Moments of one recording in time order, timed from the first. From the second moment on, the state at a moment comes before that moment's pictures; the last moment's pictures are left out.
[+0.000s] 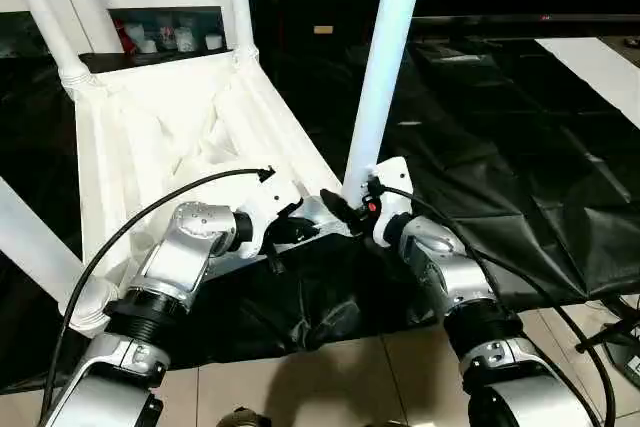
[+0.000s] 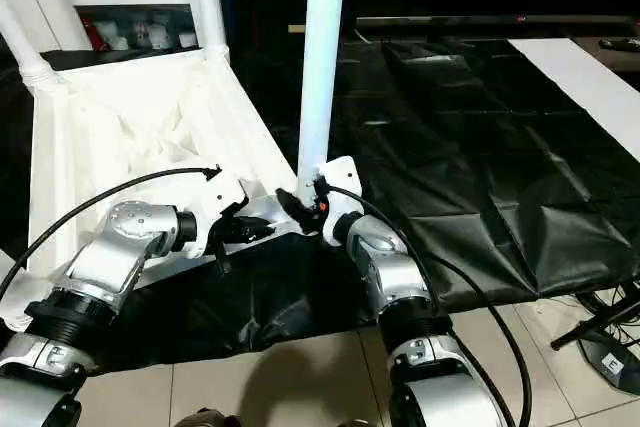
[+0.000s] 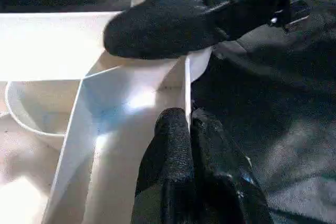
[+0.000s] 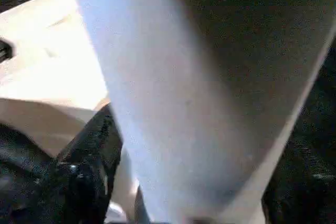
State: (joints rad) left arm -0.54 0.30 -0.21 0.42 0.09 0.28 -1.02; right arm -0.54 -0.01 0.02 0.70 0.07 0.03 0.62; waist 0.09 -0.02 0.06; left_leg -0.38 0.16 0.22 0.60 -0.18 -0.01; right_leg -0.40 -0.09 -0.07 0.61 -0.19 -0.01
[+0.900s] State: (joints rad) left arm -0.41 0.43 -0.20 0.27 -0.05 0.13 -1.21; right arm -0.14 -0.43 0.04 -0.05 0.31 0.31 1.06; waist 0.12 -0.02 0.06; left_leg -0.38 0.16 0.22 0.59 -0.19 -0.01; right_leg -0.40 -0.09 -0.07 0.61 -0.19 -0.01
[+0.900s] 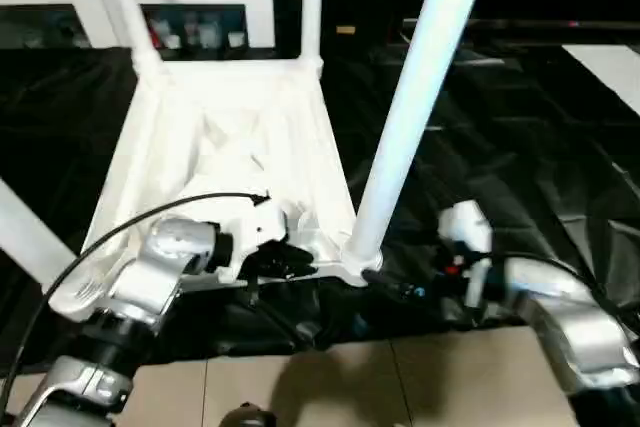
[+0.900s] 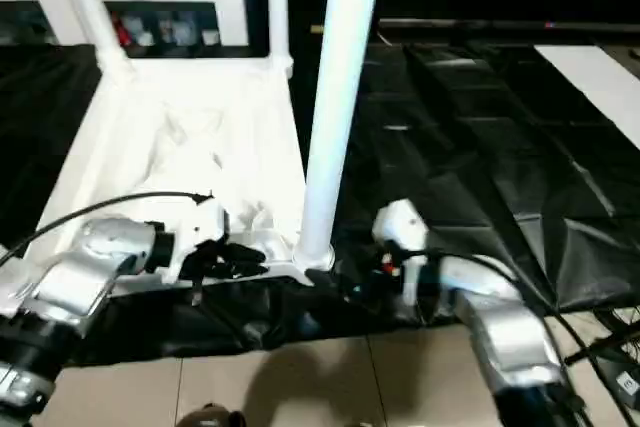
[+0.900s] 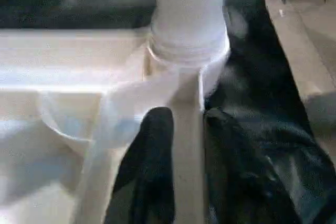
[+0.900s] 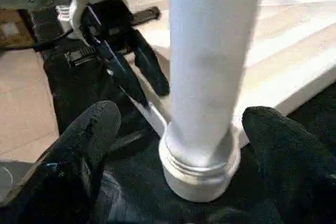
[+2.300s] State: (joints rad) left arm 0.03 0.14 0.13 -0.18 0.03 0.17 -0.29; right arm -0.02 -0.10 -0.03 0.00 0.11 0.17 0.31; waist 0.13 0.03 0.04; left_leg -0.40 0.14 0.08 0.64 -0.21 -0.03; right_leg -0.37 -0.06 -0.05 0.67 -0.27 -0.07
